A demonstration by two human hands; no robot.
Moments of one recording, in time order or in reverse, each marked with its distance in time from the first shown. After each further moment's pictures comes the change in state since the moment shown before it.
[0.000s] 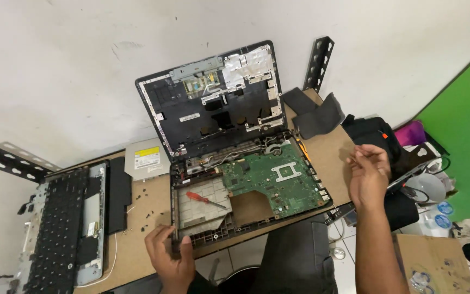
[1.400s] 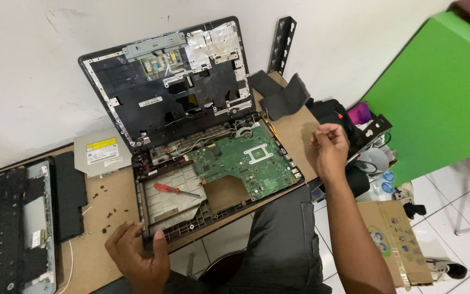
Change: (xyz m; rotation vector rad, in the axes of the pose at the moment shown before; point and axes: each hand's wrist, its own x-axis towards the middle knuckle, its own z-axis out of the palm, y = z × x) left_hand 0.009 0.013 -0.008 0.050 0.006 0.106; right_hand 0.008 0.017 -0.004 -0.194 -0.055 -0.103
